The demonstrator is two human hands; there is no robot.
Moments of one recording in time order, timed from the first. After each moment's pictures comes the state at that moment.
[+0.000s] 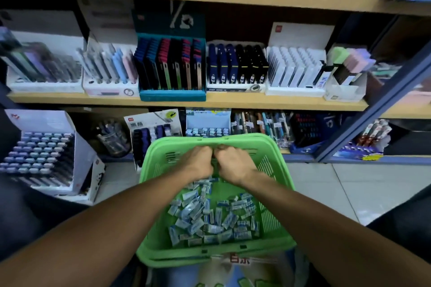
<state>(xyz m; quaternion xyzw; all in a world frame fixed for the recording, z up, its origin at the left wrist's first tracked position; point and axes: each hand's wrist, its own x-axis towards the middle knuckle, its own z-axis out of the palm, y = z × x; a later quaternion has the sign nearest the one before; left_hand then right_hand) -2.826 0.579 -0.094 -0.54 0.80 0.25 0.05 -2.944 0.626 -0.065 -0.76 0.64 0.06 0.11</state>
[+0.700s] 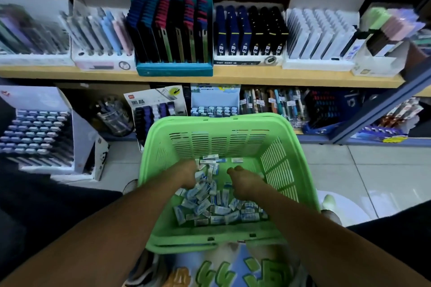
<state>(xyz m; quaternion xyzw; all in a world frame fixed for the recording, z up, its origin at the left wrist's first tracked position) -2.777 0.590 -0.169 -0.55 0.74 0.28 0.27 -2.963 0.654 -0.196 -0.66 0.66 0.16 0.32</state>
